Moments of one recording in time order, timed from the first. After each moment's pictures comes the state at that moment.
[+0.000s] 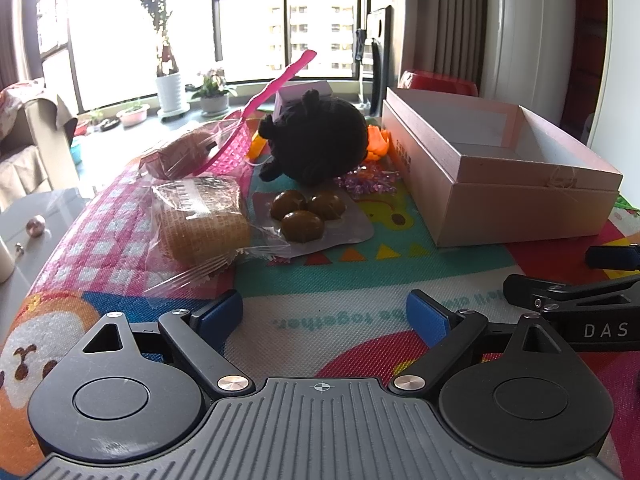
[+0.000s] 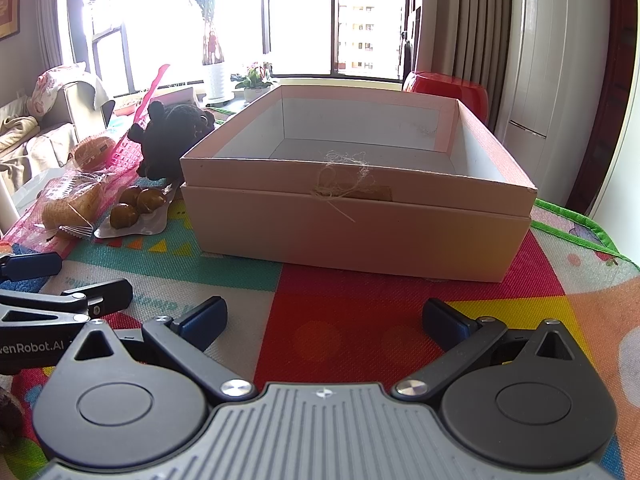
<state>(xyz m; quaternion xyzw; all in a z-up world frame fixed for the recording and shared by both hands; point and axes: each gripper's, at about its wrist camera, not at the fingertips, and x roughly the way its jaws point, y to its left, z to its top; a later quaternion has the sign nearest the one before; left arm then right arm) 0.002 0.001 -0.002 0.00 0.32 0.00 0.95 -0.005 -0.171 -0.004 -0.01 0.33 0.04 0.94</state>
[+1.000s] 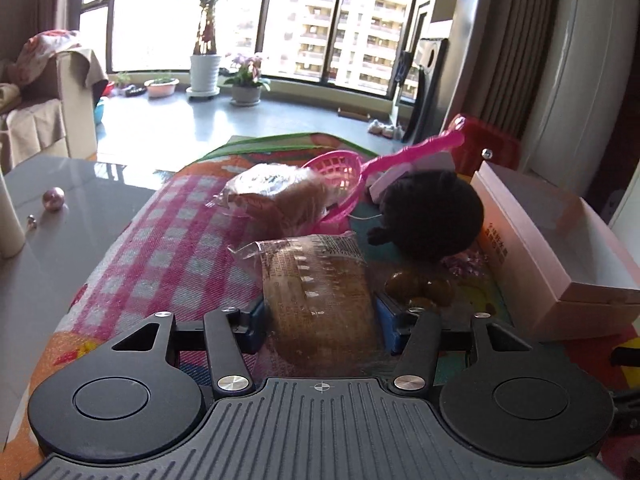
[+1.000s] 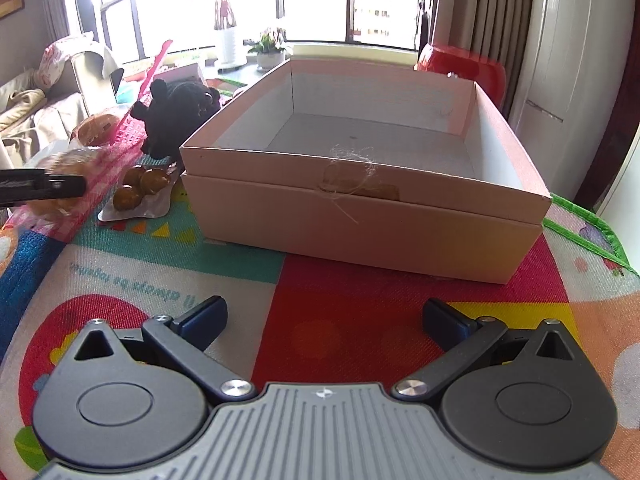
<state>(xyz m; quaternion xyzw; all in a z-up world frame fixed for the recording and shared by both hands) 0.023 0.097 0.032 -0.09 0.31 0.02 0.95 0.014 -0.171 0.004 -0.02 0.39 0.06 0.92</state>
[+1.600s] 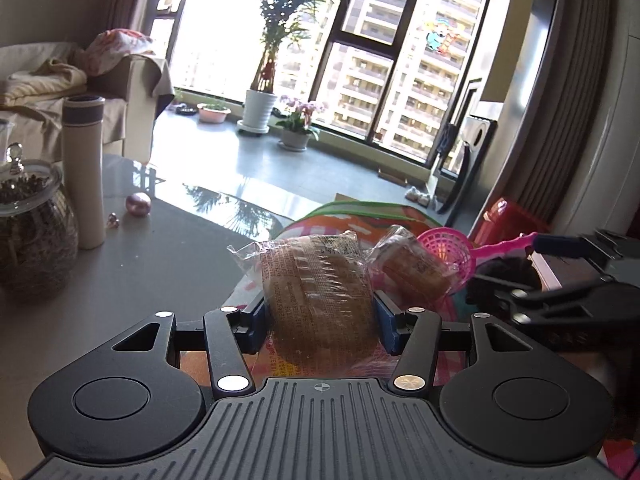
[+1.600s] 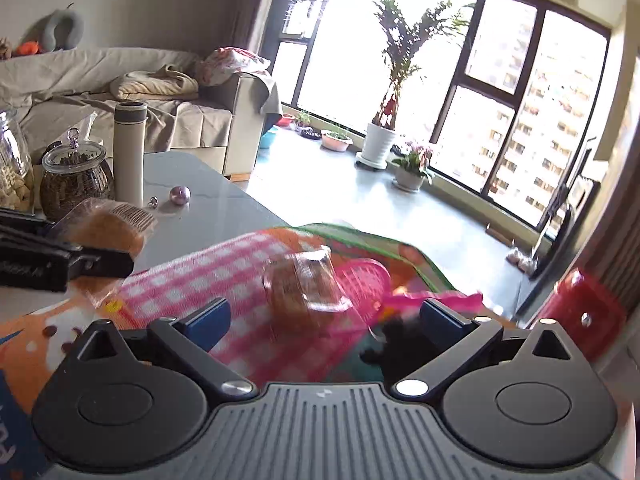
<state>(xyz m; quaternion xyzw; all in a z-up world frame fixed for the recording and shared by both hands) -0.046 0.206 0.054 -0.17 0.24 0.09 0.95 0.057 0.042 0.068 -0.21 0.21 0.26 0.92</state>
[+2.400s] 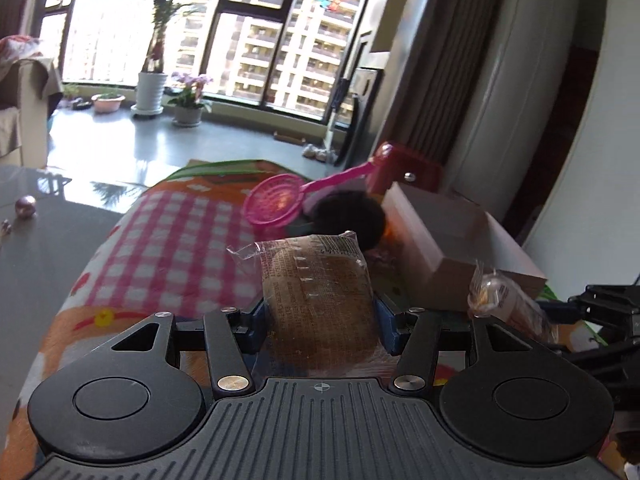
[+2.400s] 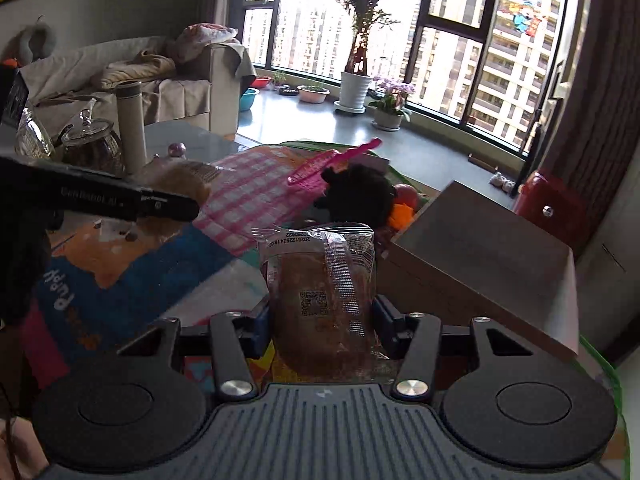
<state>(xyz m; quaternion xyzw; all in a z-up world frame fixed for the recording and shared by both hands) -0.046 0.083 0.078 -0.11 0.27 -0.09 0.95 -0.075 -0.129 0.078 -0.15 0.29 0.21 0.92</state>
